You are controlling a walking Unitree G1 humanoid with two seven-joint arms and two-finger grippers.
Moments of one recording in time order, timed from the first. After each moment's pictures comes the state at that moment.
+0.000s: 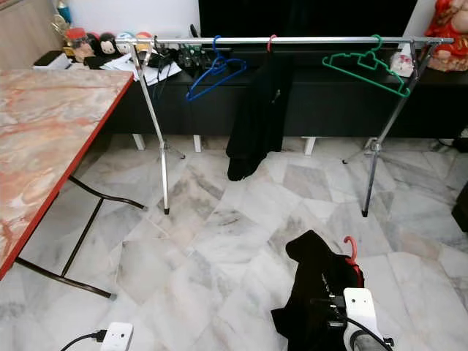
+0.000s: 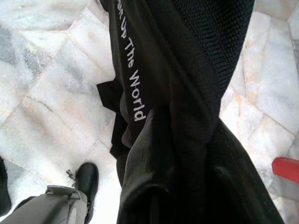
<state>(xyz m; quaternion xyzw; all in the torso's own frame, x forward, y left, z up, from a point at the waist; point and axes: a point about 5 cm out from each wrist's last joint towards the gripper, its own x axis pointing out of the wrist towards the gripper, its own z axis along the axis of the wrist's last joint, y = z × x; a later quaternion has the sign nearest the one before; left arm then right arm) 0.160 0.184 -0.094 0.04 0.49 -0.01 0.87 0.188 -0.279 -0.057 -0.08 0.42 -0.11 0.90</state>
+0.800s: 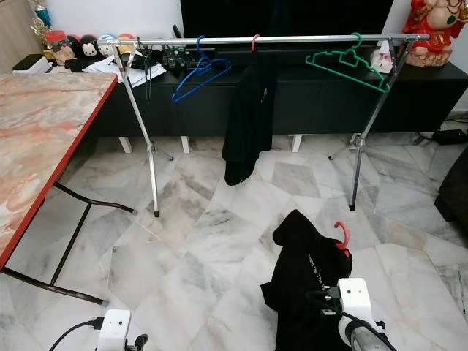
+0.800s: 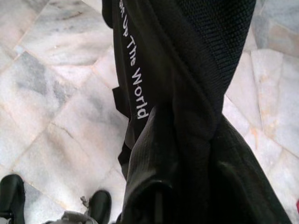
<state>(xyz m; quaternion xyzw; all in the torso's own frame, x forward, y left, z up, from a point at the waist) 0.179 0.185 -0.081 0.05 0.39 0.02 0.92 0.207 -0.272 -0.043 -0.07 0.34 -0.05 0.94</state>
